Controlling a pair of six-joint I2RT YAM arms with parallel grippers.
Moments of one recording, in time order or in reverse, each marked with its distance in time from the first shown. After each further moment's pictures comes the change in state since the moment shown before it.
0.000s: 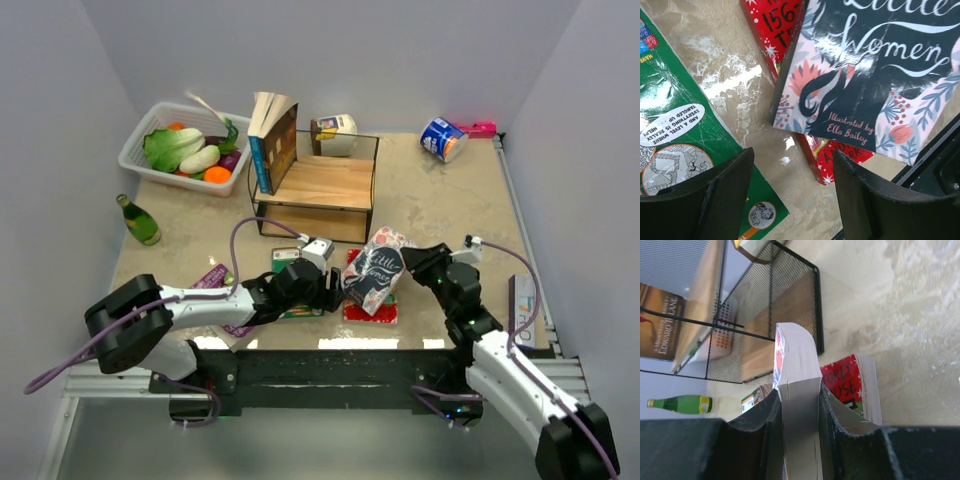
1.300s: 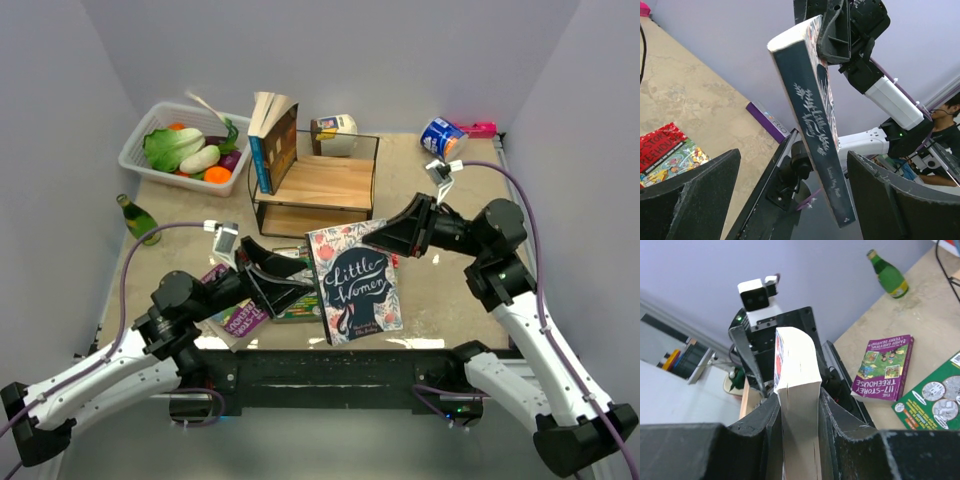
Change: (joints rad) left arm 0.113 -0.891 -0.091 0.044 0.373 -0.124; right arm 0.000 0.136 0.743 -0.201 -1.066 -0.042
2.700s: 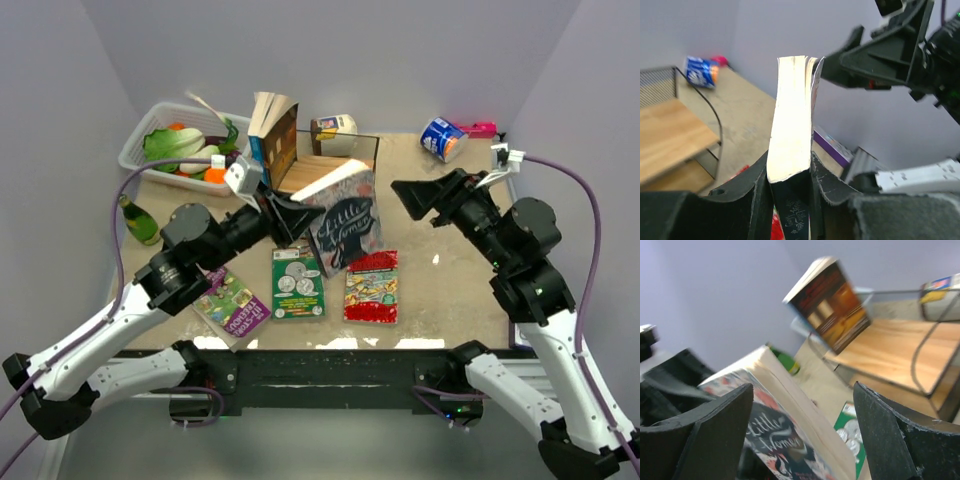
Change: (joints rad) left arm 0.072 0.345 0.488 -0.235 -0.052 0.326; right arm 0.038 -0.053 0.219 -0.351 0.646 -0.278
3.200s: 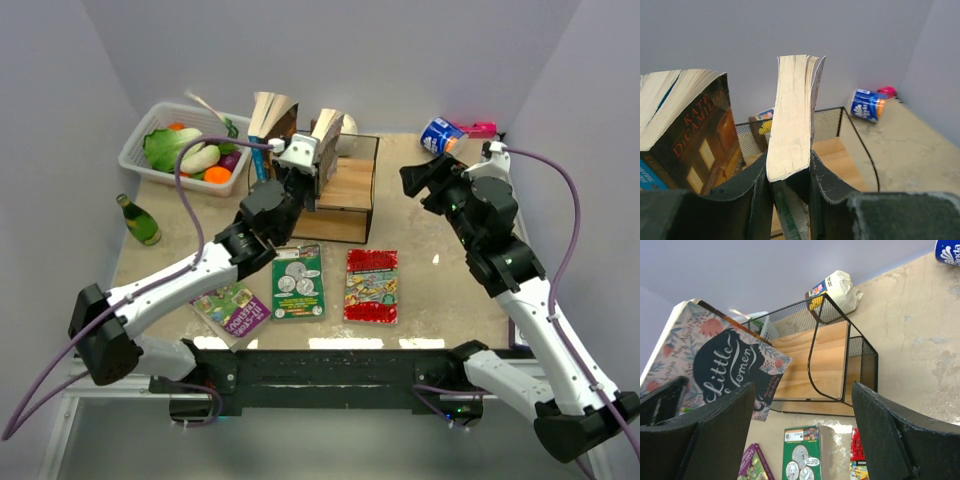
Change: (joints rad) left arm -0.009 0.407 0.124 0.303 -0.655 0.466; right arm -0.001 0.138 -0.026 -0.046 0.465 0.019
